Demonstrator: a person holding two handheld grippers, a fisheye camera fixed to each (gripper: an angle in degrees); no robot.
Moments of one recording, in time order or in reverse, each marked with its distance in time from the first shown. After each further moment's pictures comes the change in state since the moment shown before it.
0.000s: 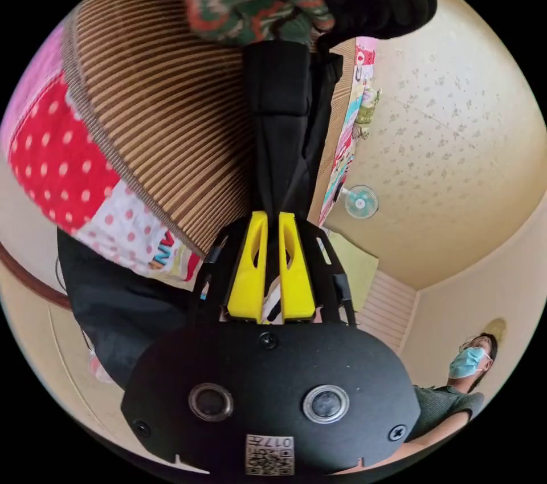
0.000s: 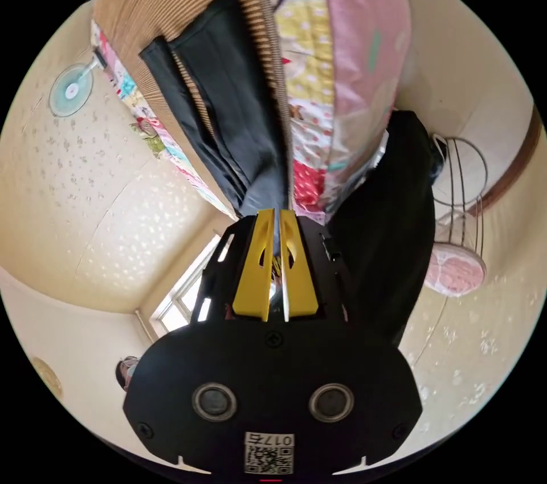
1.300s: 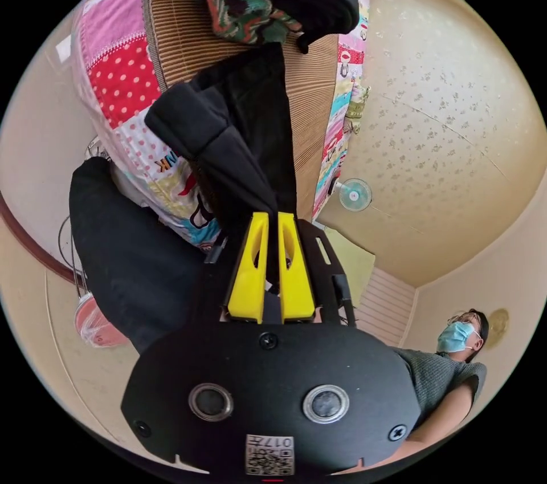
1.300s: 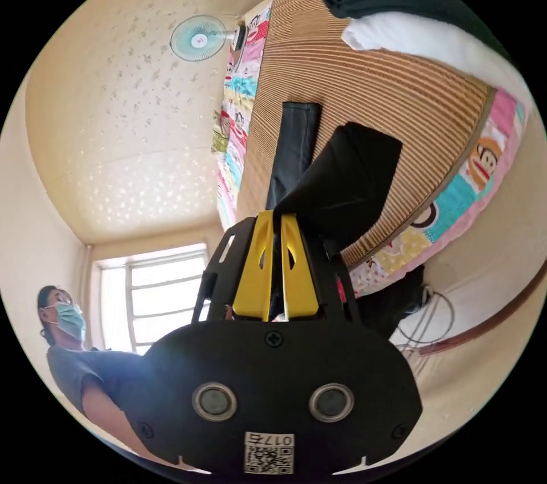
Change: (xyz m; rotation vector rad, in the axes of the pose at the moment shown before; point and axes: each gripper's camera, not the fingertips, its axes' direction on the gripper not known) left arm 0.005 0.149 -0.083 0.025 -0.024 0.055; right arm -0.091 0.137 -0.067 0.258 0.152 -0.585
